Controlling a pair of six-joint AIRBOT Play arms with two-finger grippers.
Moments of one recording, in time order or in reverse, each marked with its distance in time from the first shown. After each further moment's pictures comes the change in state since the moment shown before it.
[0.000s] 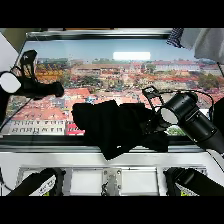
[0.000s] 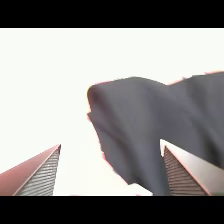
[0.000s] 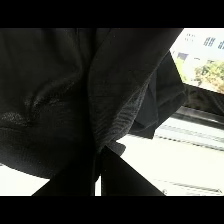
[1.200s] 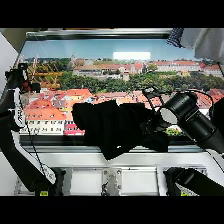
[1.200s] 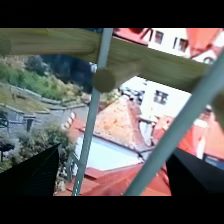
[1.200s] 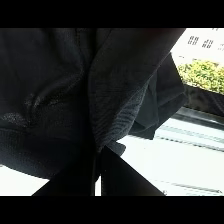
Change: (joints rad) left arm 0.356 -0.942 0.583 0.360 0.197 0.096; right arm 0.000 -0.002 0.000 0.000 -0.003 0.000
